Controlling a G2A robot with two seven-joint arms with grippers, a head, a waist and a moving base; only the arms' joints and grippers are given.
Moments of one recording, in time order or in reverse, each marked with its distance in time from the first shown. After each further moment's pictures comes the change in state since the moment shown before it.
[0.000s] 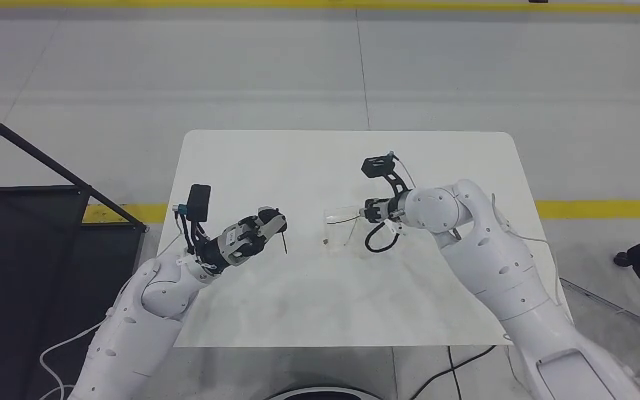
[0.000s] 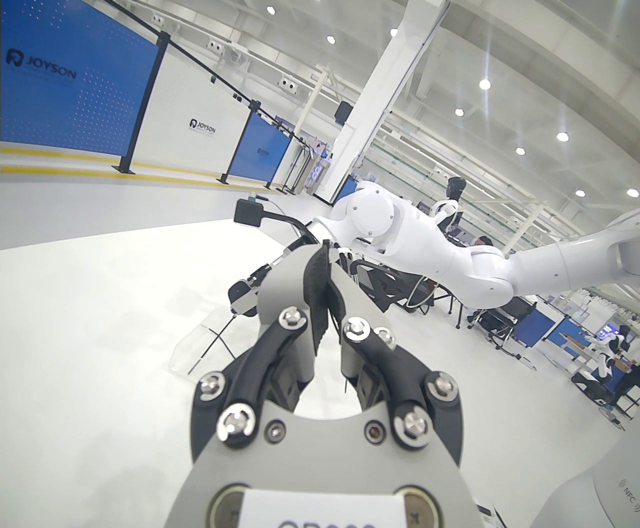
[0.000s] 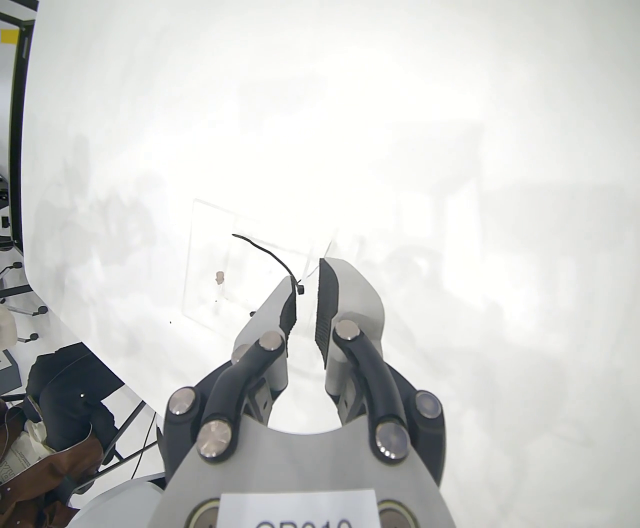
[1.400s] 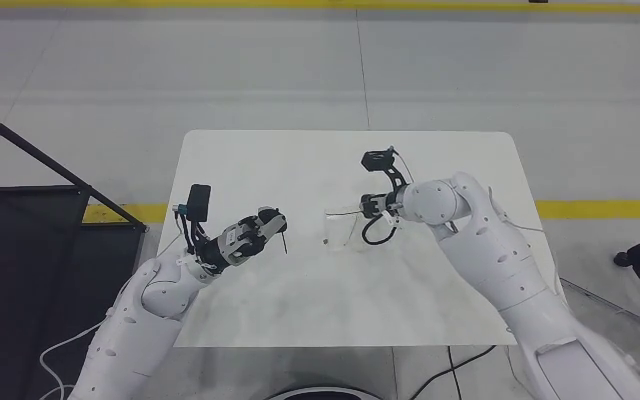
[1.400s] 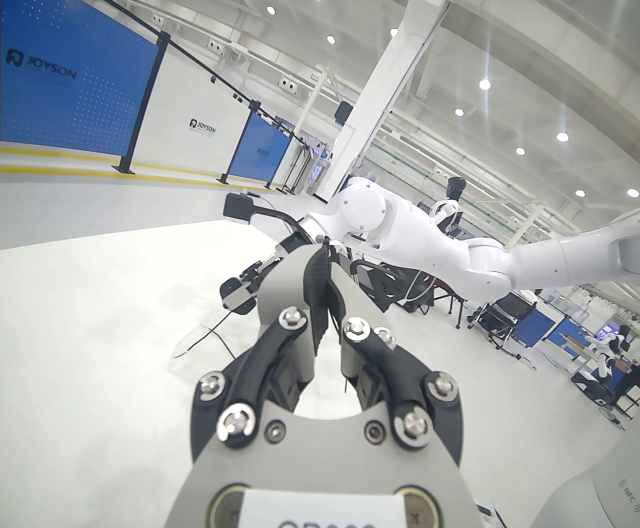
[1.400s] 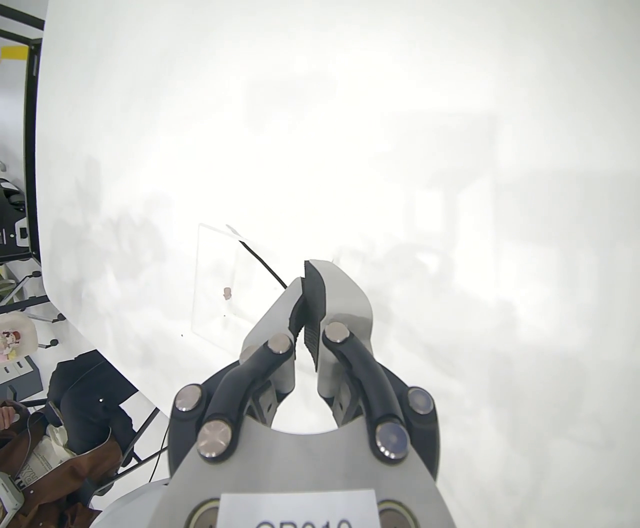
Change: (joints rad) left arm 0.000 0.000 0.000 0.000 0.000 0.000 0.000; right arm 0.058 -0.006 -0.051 0.071 0.084 0.018 -0.045
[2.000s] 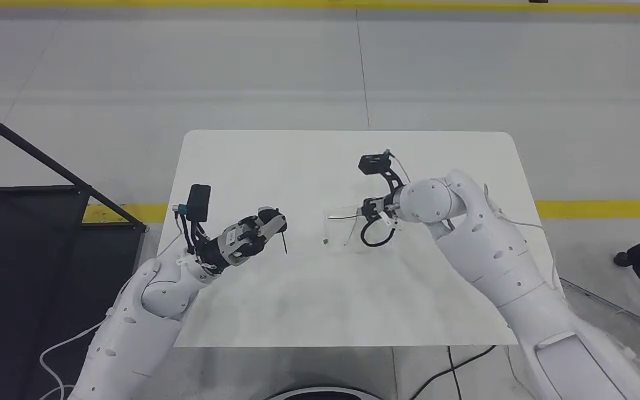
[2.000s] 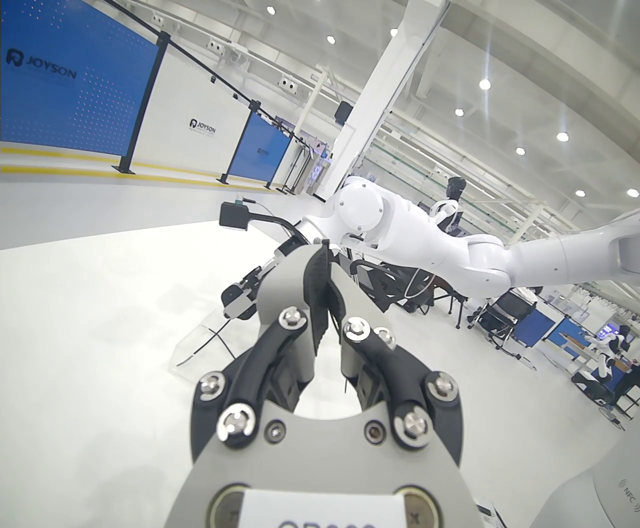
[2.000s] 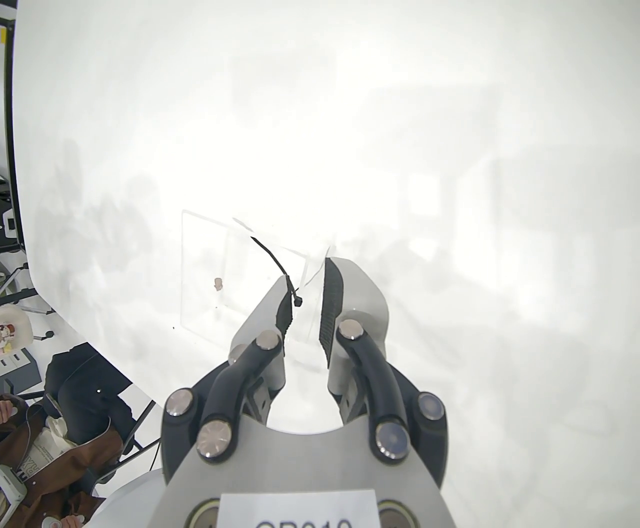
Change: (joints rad) left arm 0.000 0.000 0.000 0.000 0.000 0.000 0.000; right arm 0.042 -0.009 -0.061 0.046 0.021 0.014 0.032
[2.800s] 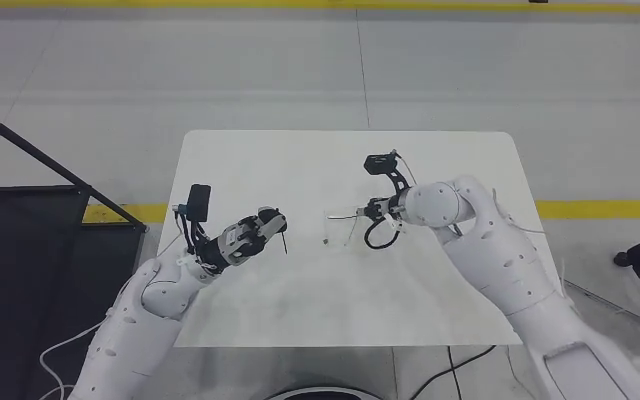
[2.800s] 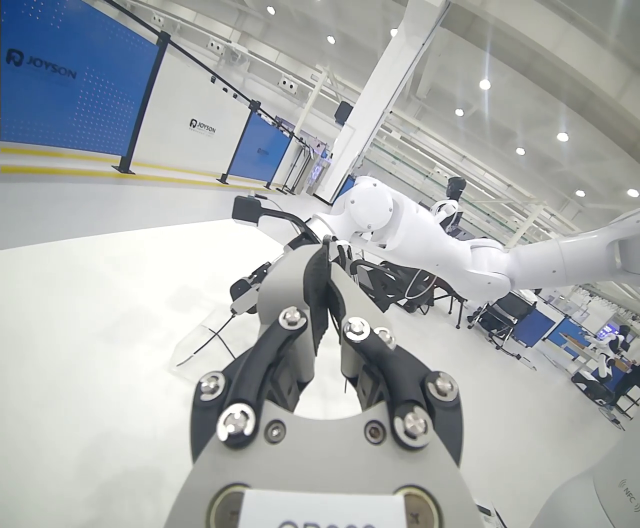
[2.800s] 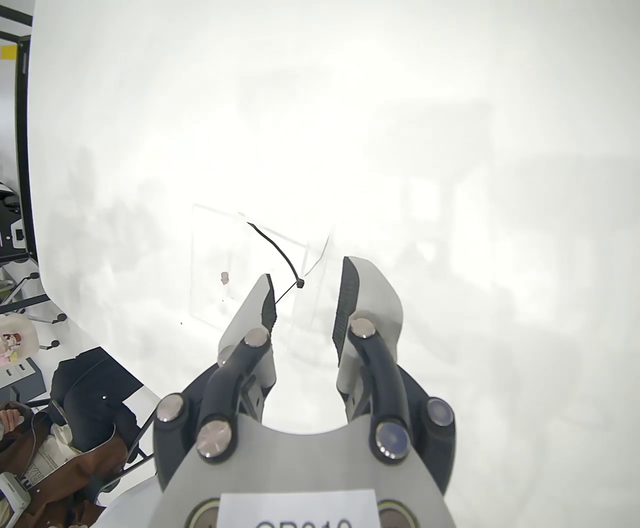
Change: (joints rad) left arm 0.000 0.000 0.000 0.000 0.000 0.000 0.000; right arm -0.039 0.042 0.028 -0.090 0.001 0.042 0.006
